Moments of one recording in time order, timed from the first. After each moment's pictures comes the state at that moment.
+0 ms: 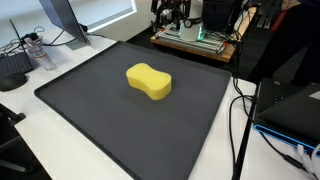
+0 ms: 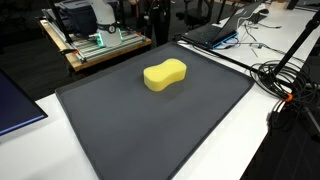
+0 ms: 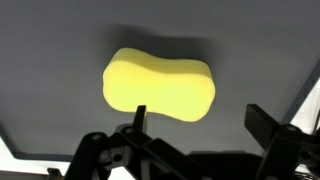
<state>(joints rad) 0.08 -0.50 0.14 -2.77 -0.07 2.56 0.17</state>
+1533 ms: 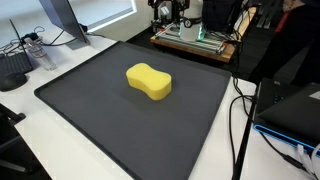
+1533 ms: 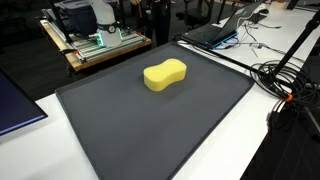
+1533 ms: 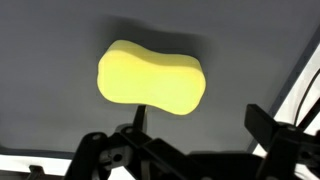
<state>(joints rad) 0.10 -0.48 0.08 -2.68 -0.01 2.44 0.03</state>
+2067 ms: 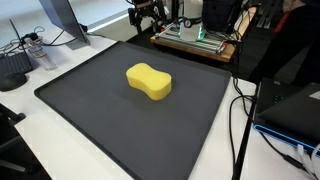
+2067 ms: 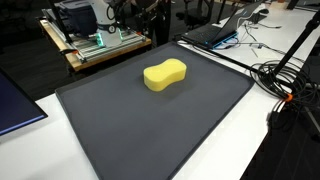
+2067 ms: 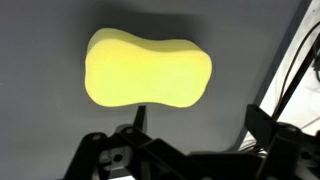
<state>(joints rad) 0.16 -0.24 -0.21 -2.57 0.40 2.50 -0.46</state>
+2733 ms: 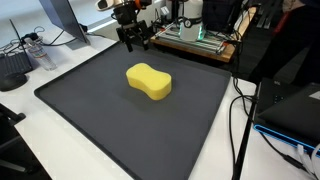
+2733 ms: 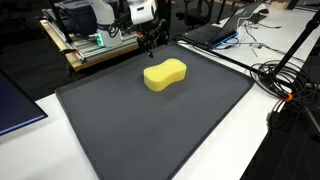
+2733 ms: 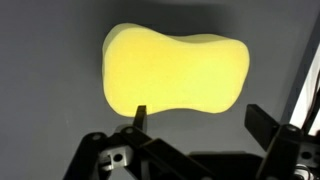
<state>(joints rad) 0.04 0.08 -0.16 -2.32 0.47 2.39 -0.52</state>
